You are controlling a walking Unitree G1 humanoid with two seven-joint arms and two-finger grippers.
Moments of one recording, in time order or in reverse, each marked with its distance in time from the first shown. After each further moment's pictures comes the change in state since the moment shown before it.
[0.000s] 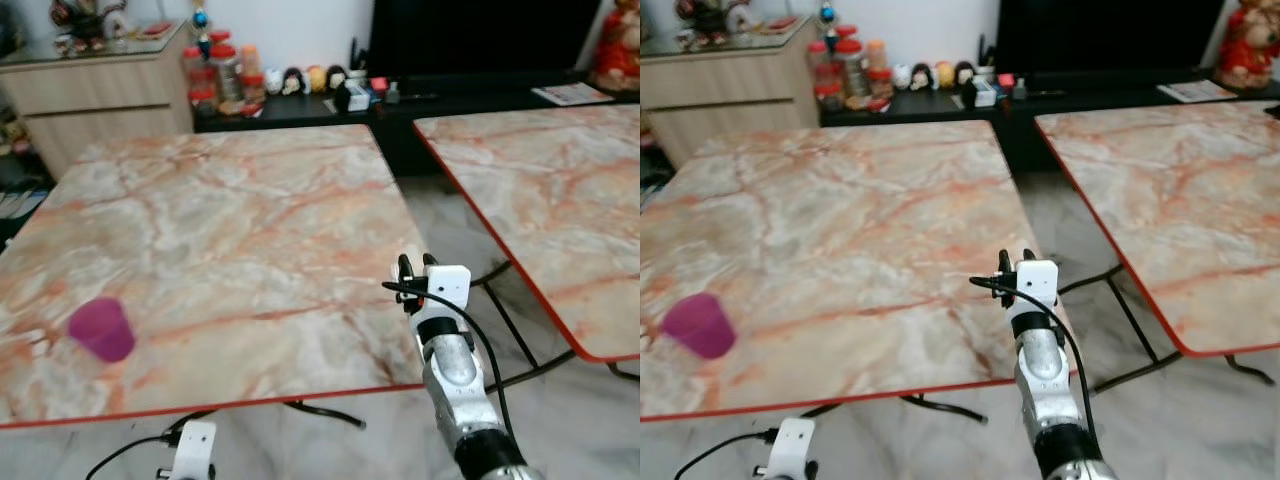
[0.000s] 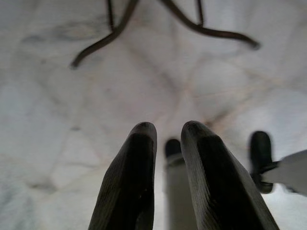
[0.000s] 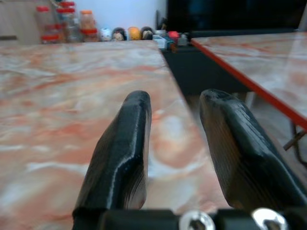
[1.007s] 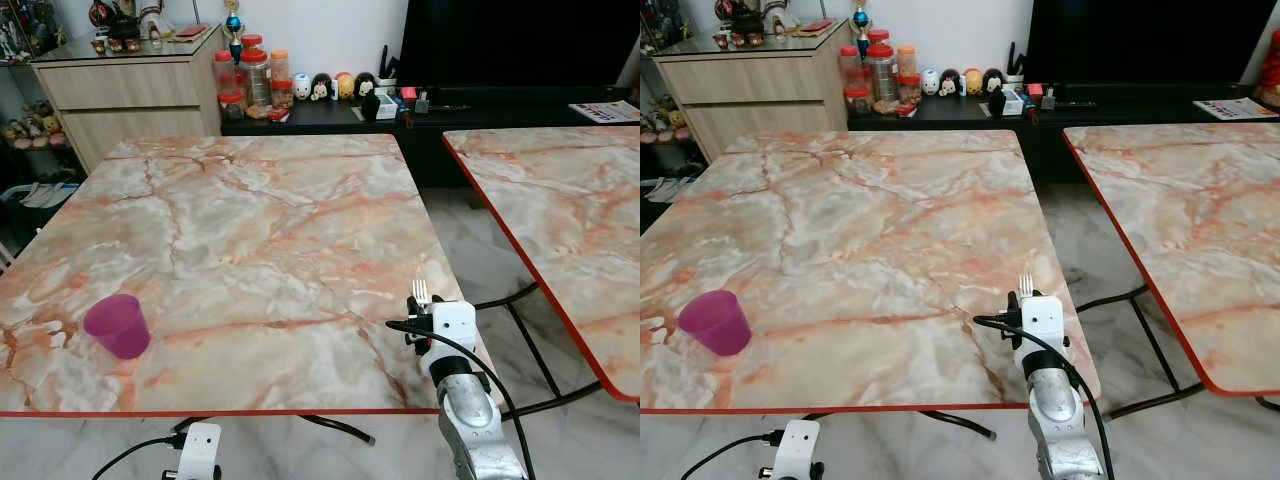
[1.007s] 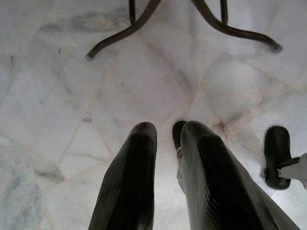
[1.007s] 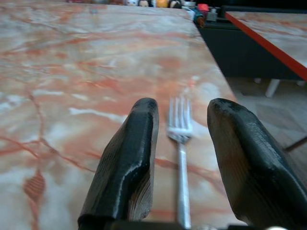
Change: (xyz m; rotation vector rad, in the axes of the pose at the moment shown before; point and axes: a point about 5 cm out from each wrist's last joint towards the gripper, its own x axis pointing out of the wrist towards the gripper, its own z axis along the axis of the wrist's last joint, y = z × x) left arm -0.002 0.016 -0.006 0.012 0.010 0.036; right arm -0.038 0.004 -0.014 -0.055 0.162 0.015
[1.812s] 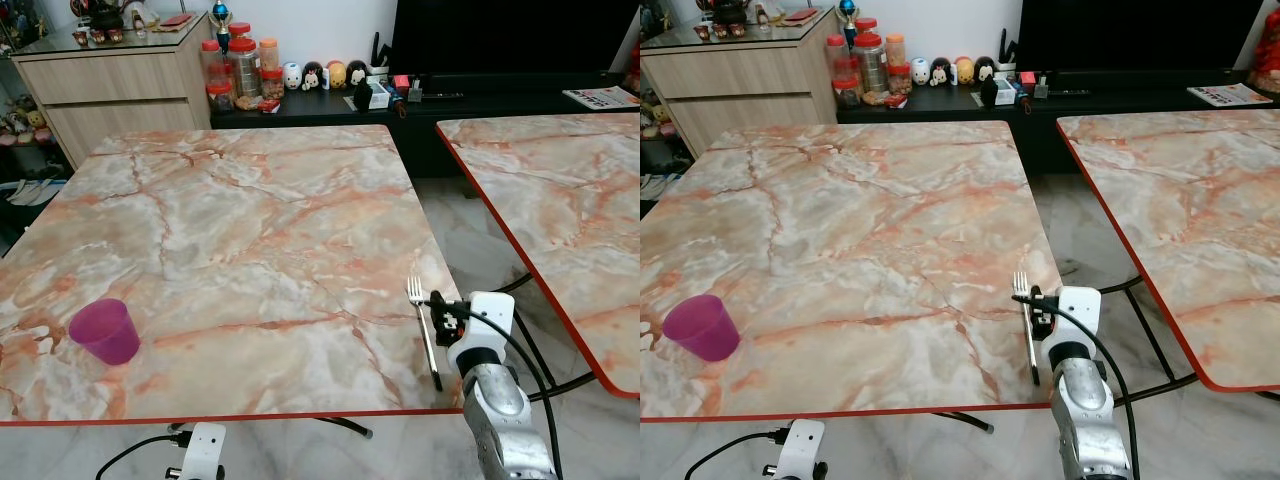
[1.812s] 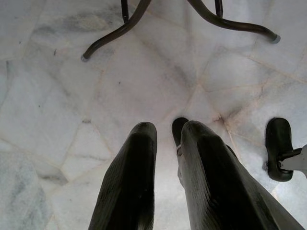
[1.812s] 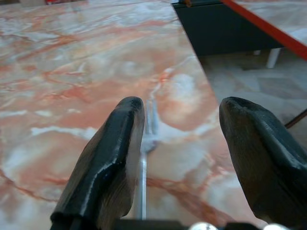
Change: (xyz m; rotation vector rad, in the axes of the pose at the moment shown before) left arm 0.000 -0.001 0.001 0.040 -0.002 -0.020; right arm 0.011 -0.027 0.010 0.149 0.037 -0.028
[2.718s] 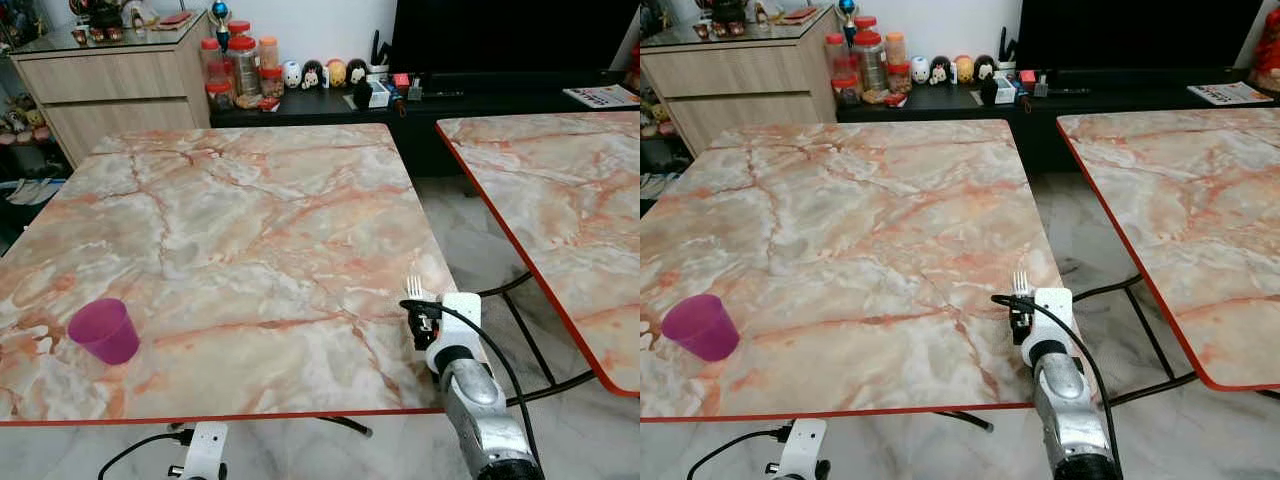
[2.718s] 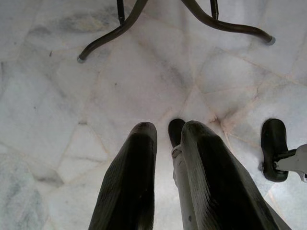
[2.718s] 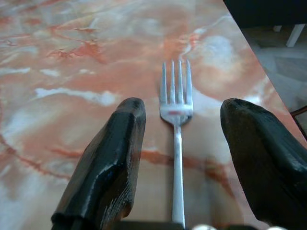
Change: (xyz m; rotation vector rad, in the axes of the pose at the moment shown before) left arm 0.001 -0.002 0.003 -0.014 -0.007 -0.009; right arm 0.014 0.019 -0.017 -0.058 0.123 0.041
